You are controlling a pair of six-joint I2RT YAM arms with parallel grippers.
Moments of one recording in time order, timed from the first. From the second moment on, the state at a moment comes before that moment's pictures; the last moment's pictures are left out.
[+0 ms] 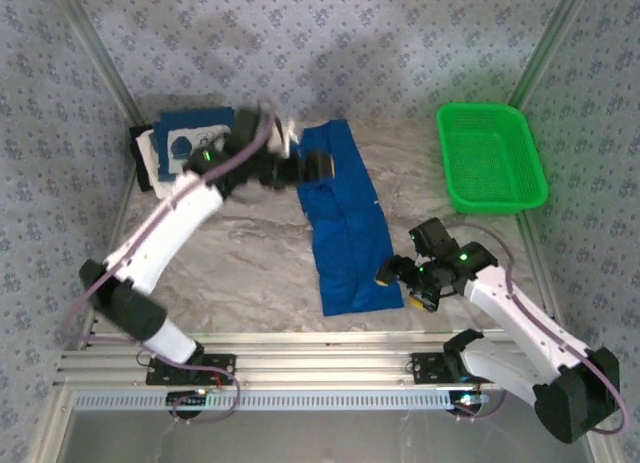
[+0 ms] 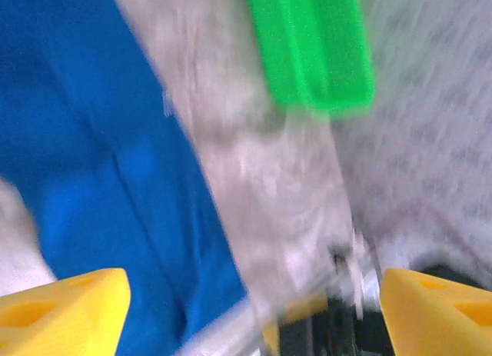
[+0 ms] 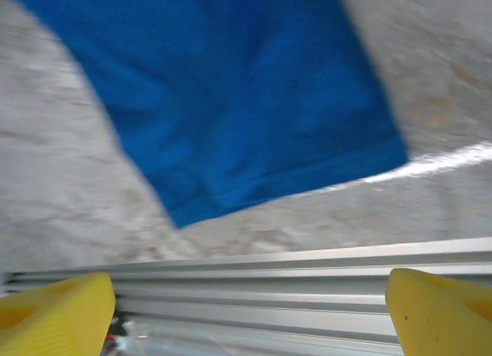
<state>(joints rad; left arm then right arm) -0.65 1.51 1.52 -0.80 0.42 -0.72 0.47 0.99 0.72 -1.01 -0.31 0.91</state>
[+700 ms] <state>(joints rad) -1.03 1.47 0.79 -0.37 0.21 -1.22 0.34 1.11 0.58 -0.89 -0.40 0.63</state>
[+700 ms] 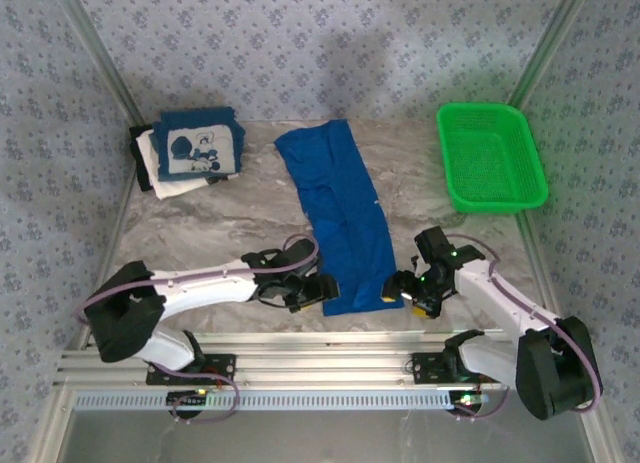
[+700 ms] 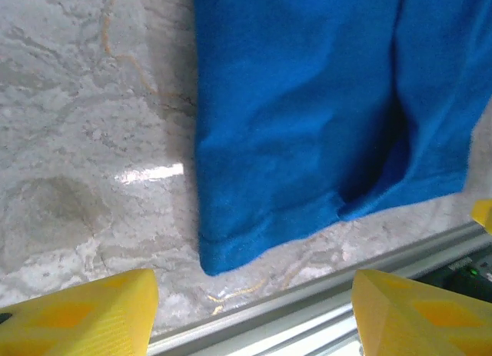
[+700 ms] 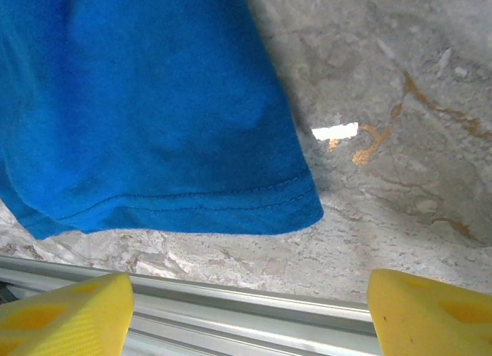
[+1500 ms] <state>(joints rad) -1.10 1.70 0.92 -0.32 0.22 -1.30 0.32 1.20 0.52 -0.75 -0.42 0.62</state>
